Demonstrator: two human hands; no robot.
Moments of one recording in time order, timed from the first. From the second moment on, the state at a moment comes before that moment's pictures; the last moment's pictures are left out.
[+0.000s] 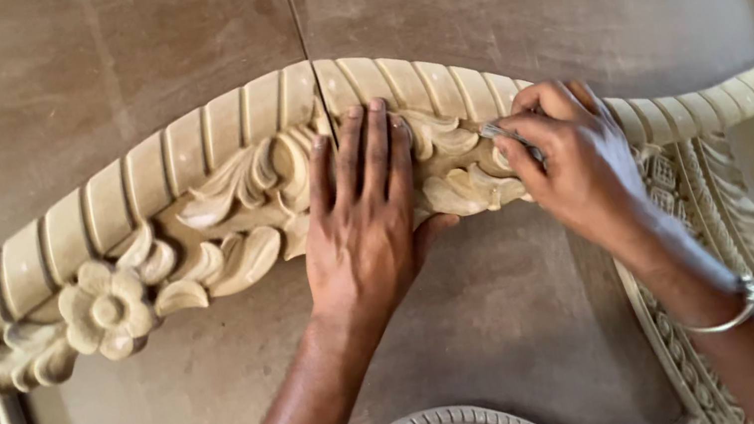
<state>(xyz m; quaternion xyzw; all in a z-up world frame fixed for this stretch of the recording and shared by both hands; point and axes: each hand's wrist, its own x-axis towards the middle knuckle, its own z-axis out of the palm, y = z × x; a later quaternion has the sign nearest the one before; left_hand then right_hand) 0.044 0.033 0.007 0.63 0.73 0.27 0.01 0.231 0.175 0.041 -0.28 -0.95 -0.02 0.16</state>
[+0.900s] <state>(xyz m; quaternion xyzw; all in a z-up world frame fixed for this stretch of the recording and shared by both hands) 0.045 0.030 0.000 0.65 0.73 0.23 -0.02 0.215 0.194 0.063 -0.27 -0.94 0.17 0.09</state>
